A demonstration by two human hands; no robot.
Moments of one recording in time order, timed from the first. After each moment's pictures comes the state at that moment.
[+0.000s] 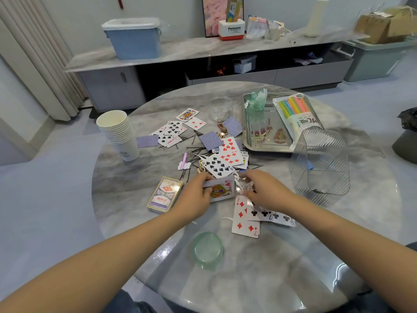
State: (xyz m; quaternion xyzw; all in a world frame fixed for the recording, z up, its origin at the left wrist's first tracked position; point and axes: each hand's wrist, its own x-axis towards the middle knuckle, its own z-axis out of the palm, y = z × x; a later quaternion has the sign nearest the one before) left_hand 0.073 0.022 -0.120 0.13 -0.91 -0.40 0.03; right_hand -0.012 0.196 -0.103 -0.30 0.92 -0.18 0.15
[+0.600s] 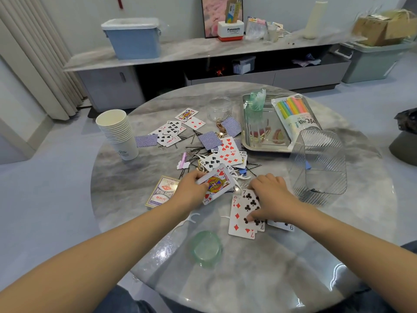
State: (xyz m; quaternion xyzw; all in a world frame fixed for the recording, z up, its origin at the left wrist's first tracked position) left_hand 0.068 0.027 -0.100 0.28 -0.78 -0.55 0.00; right_hand 0.001 0.213 -0.106 -0.33 0.94 -0.01 0.11
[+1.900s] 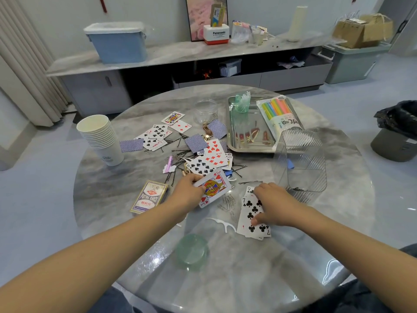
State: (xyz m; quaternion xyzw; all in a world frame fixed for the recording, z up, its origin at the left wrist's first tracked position) left_hand 0.058 0.051 -0.093 0.28 -0.79 -0.55 -0.04; right_hand -0.002 0.250 -0.104 -0.31 0.94 0.01 0.16
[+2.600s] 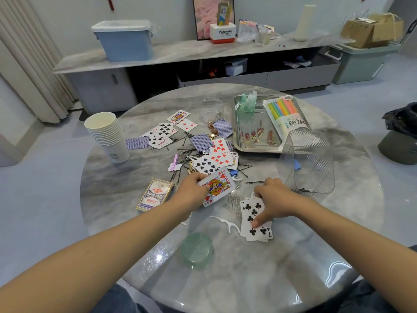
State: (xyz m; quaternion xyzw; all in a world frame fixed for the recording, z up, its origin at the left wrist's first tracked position) left_hand 0.059 0.047 -0.091 0.29 -0.78 -0.55 -0.04; right_hand -0.017 0.238 -0.103 -0.29 0.93 0.02 0.23
